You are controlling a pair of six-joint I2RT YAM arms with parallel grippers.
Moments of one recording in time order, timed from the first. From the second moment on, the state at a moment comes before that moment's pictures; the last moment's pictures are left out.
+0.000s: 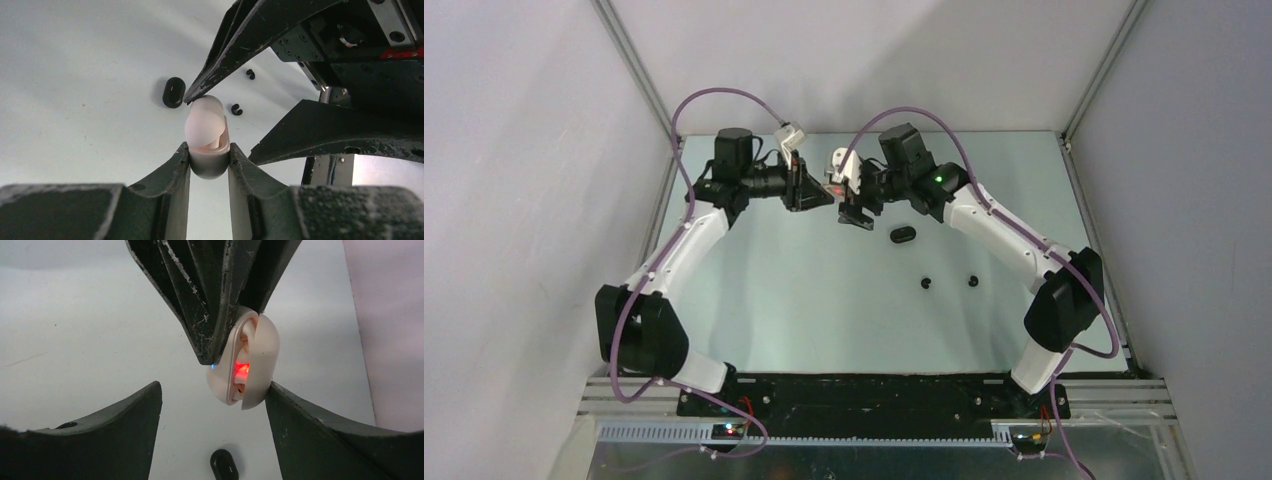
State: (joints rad) left arm -0.23 1.47 1.27 -0.32 0.95 0.06; right arm 0.69 1.72 1.65 -0.52 -0.54 -0.70
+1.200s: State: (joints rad) left arm -0.27 1.24 1.14 -0.32 0.99 0.64; right arm 0.61 1.84 1.94 -0.73 -0.78 -0.68
